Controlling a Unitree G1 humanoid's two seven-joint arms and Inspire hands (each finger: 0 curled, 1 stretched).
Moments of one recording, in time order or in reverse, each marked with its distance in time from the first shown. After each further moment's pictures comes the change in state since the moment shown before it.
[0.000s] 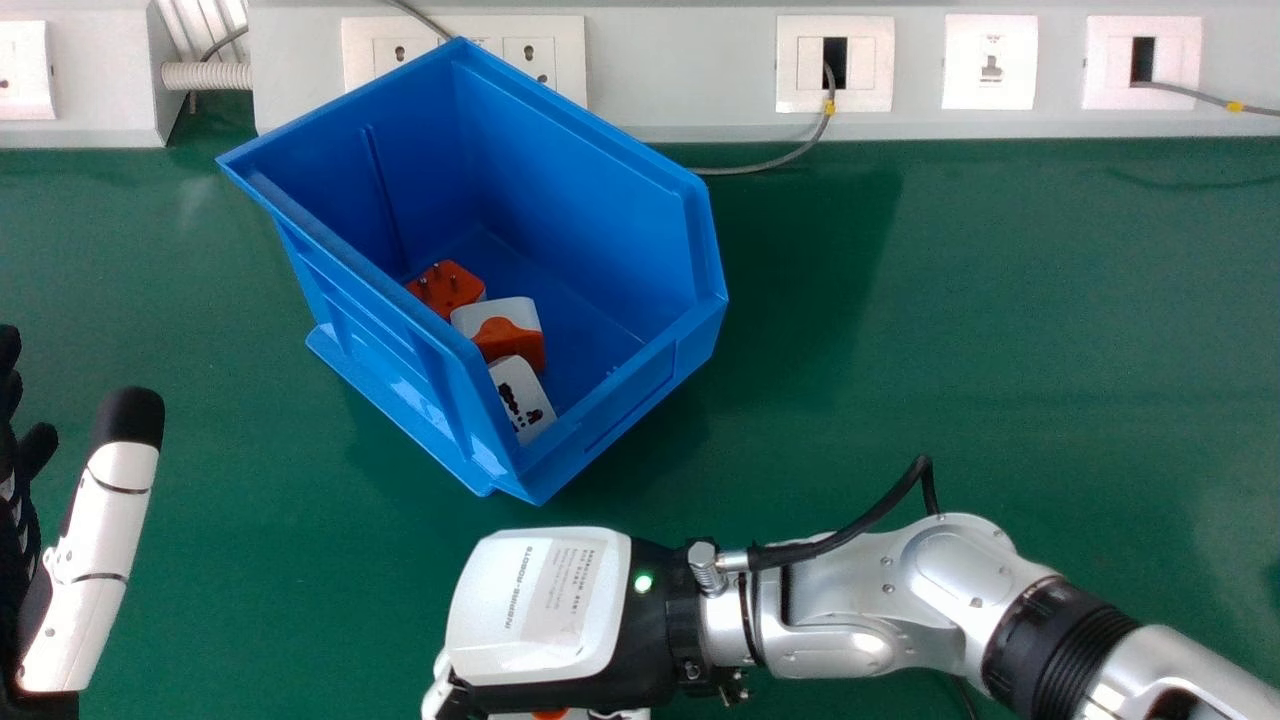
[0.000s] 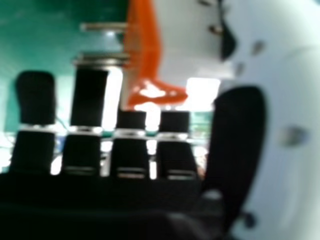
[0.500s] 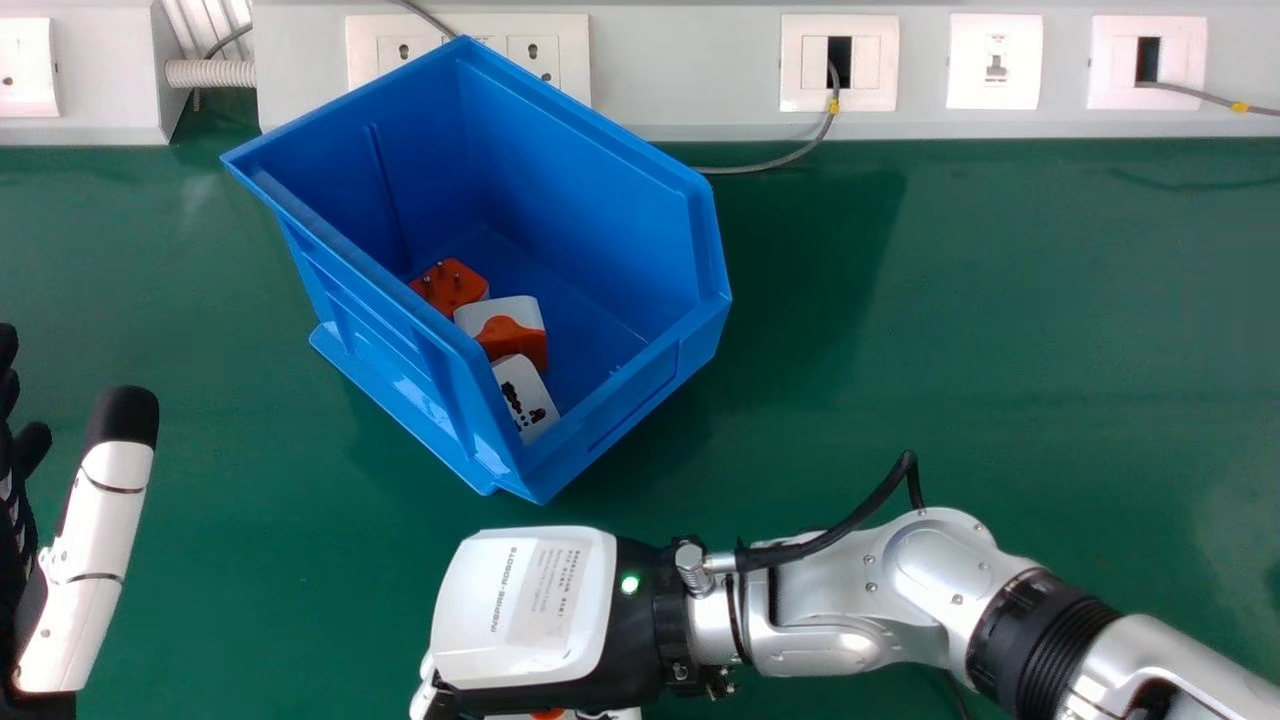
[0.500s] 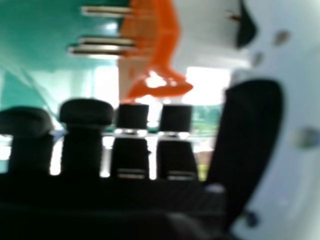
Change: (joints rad) left arm -0.001 0.001 0.004 0.000 -0.001 -0.003 -0.001; right arm -0.017 0.012 0.018 0.013 -0.042 0.014 -0.057
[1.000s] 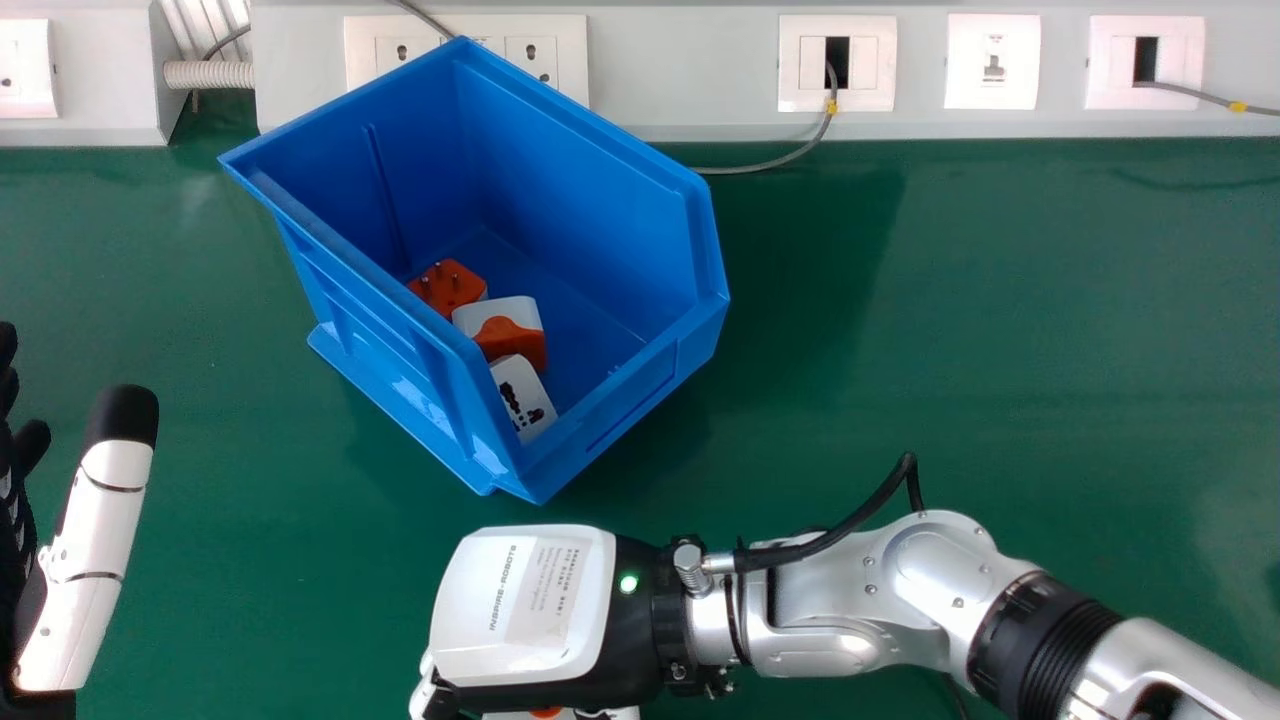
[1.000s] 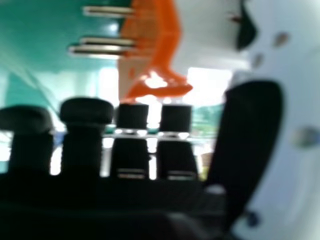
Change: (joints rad) left arm -0.003 0.000 0.000 0.000 0.001 0.000 0.000; right arm 0.025 -0.008 -0.022 -0.047 0.045 0.028 0.077
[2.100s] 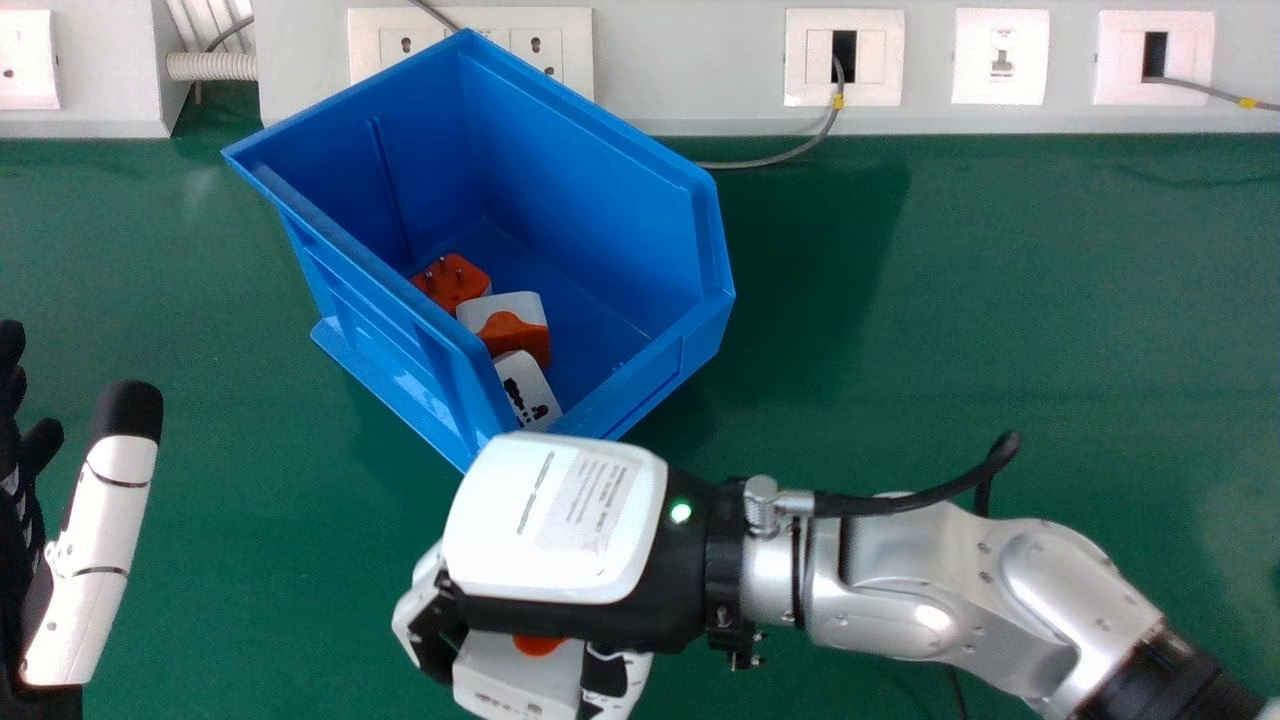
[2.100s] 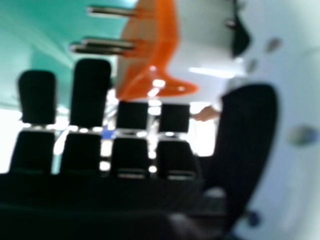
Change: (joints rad) left arm -0.007 0.001 -0.006 -0.001 0.001 0.014 -0.001; right arm 0.218 -0.141 -0.304 -0.536 0.252 0.048 0.351
